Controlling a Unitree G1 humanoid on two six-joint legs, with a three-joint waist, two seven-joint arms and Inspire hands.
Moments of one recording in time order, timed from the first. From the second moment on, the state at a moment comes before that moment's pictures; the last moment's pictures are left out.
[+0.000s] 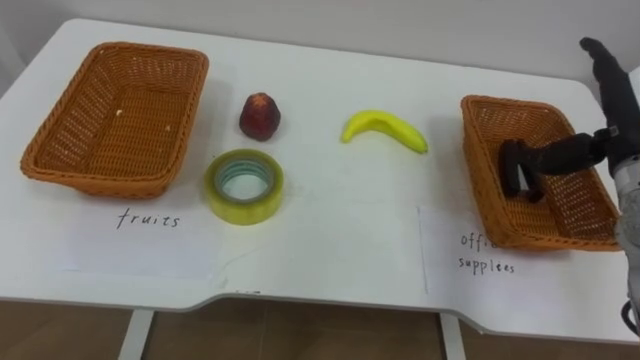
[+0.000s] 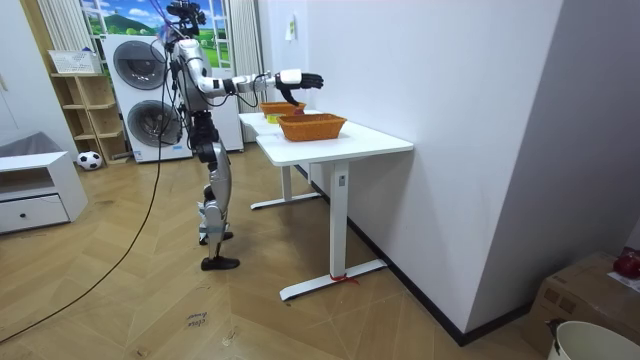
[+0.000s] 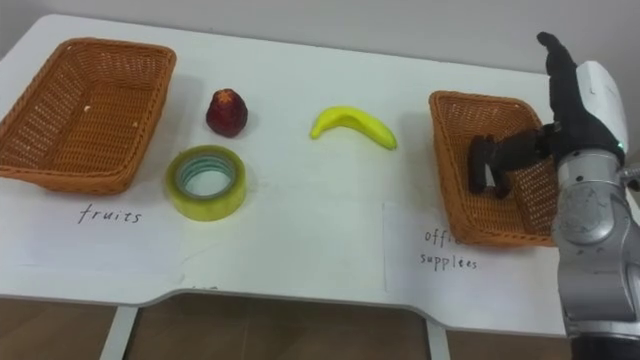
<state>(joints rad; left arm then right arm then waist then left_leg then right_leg) 0.22 0.23 0.19 0.99 0.05 0.08 0.05 -0.17 -0.49 -0.18 0.11 -0.43 0.14 -0.01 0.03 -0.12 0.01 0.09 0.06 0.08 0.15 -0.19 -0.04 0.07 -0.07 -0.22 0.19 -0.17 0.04</state>
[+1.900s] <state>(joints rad) 0.28 0.21 0.09 0.98 0.08 0.14 0.17 -0.26 -0.32 0.11 -0.02 0.08 0.14 0.03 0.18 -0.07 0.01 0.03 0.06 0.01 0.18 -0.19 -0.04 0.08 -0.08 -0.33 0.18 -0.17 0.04</state>
